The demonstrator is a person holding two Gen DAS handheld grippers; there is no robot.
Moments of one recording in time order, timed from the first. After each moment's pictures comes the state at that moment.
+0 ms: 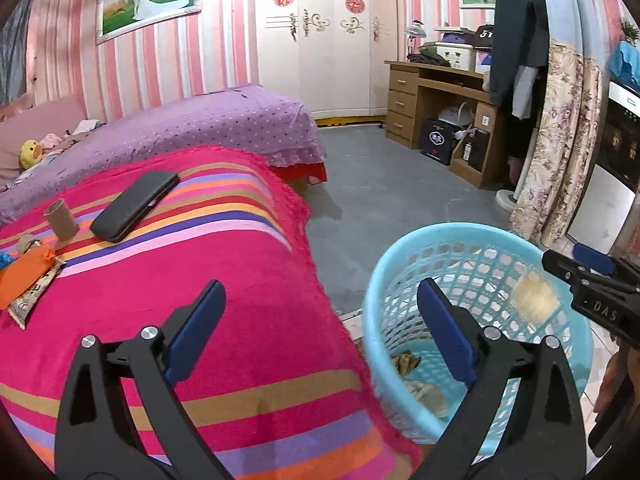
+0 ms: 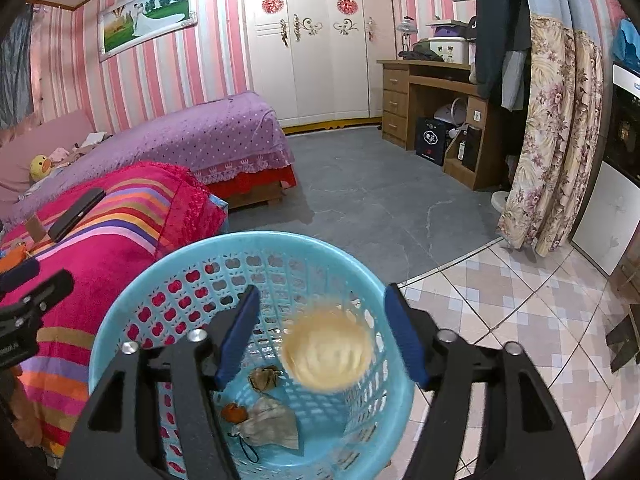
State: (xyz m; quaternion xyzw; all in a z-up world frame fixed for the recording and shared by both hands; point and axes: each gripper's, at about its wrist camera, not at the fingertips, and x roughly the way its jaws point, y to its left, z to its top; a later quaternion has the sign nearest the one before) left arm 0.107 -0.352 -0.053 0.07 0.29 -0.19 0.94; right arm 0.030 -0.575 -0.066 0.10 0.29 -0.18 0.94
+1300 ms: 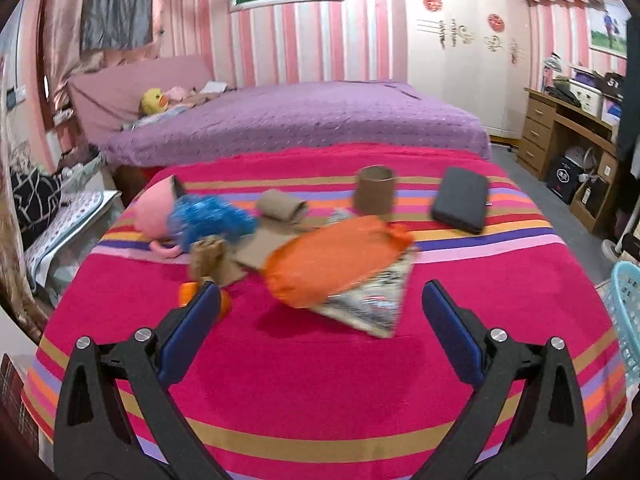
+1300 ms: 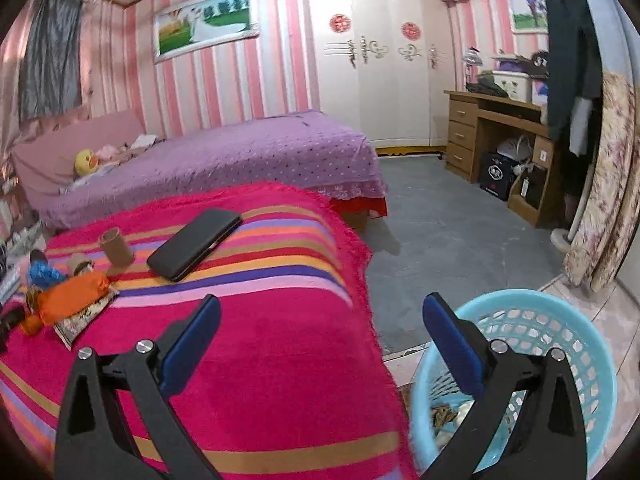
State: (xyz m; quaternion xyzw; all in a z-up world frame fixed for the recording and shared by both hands) left arm 0.162 0.009 -0.020 0.02 0.30 0.01 0.95; right arm 0.130 -0.350 -0.023 0.07 0.25 -0.10 0.96
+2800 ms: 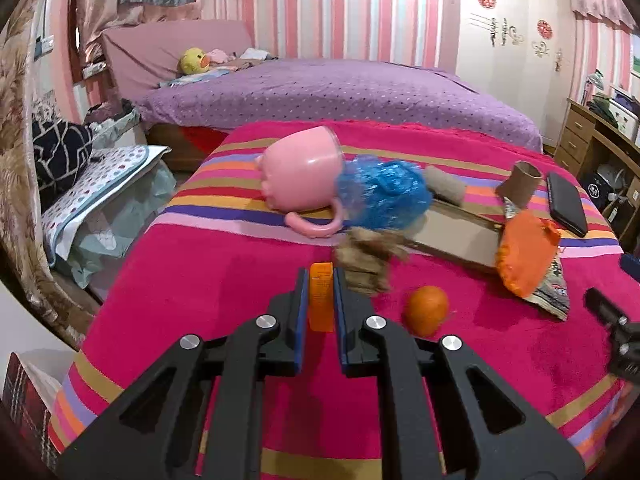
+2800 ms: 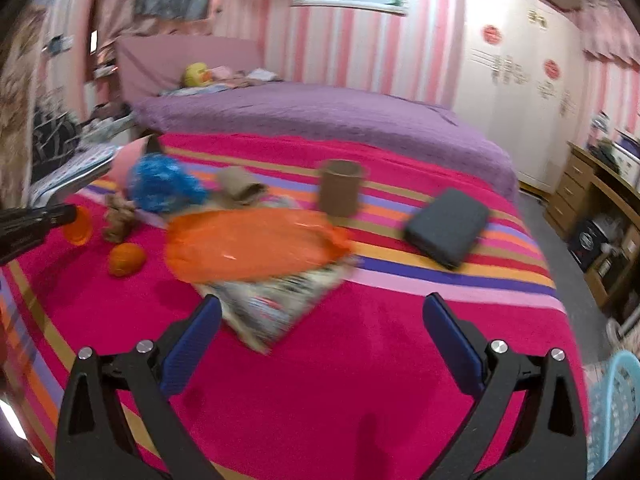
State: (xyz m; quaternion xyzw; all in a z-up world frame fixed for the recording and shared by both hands) left arm 0.193 0.173 -0.046 -0.02 0.34 0.06 0.94; right arm 0.180 -0.086 -0.043 -0.07 0.30 0.09 0.95
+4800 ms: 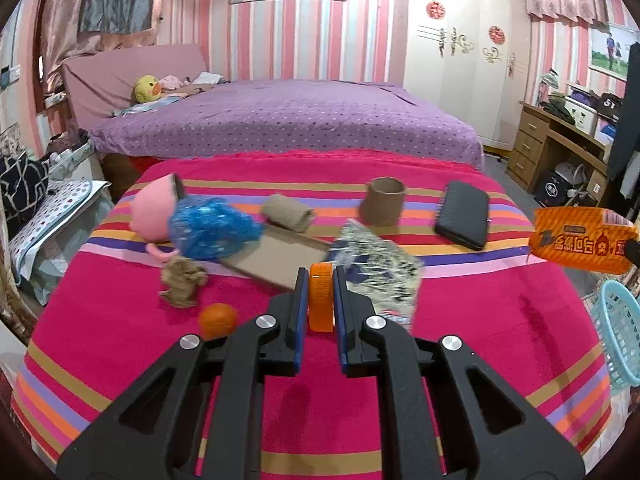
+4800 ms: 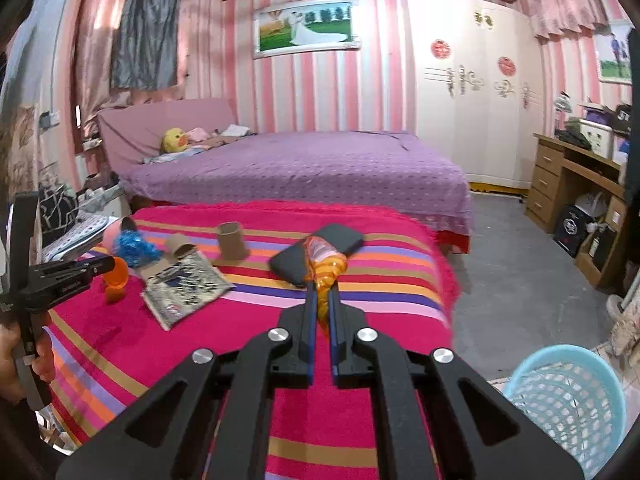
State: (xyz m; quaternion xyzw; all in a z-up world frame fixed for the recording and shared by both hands) left arm 0.173 0.016 -0.013 -0.01 0.30 -0.02 0.95; right arm 0.101 -0.291 0.022 0.01 0.22 0.05 0.97
